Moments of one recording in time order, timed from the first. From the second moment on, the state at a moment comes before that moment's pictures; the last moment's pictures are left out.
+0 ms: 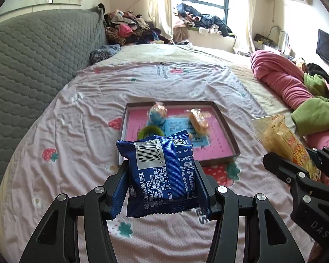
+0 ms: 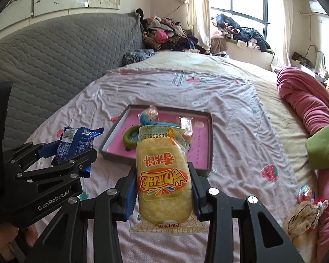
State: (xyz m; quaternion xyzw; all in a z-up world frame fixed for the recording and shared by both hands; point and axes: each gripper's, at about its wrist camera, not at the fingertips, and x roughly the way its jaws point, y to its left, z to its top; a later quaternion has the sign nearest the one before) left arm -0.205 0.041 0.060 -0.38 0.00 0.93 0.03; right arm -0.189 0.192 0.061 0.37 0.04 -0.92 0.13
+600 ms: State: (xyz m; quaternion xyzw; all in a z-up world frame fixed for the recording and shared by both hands) left arm -0.284 0.053 0.068 -0.35 0.00 0.93 0.04; right arm -0.257 0.196 0.065 0.34 0.04 -0.93 0.12
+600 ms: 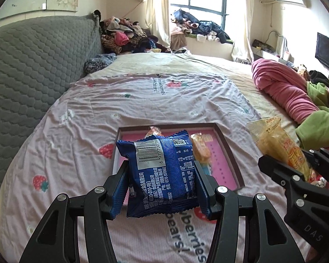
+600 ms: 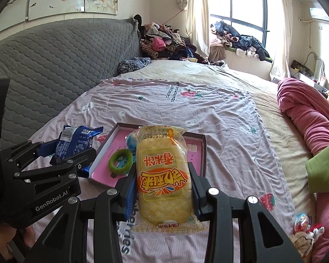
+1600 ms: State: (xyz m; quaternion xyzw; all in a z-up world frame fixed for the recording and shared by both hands) left arm -0.360 0.056 -0.031 -0.37 -0.01 0.93 0.04; right arm -0.338 0.201 -0.036 0.36 0.03 -0.93 0.12
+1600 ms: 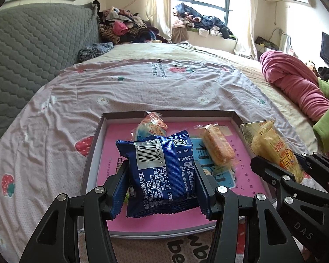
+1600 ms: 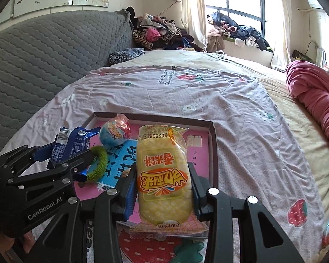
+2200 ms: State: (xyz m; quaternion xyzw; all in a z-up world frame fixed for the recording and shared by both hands) left arm -0.376 0.058 -0.065 -0.39 0.00 0.92 0.03; right arm -0.349 0.205 -0.059 0.37 0.03 -0.92 0.10
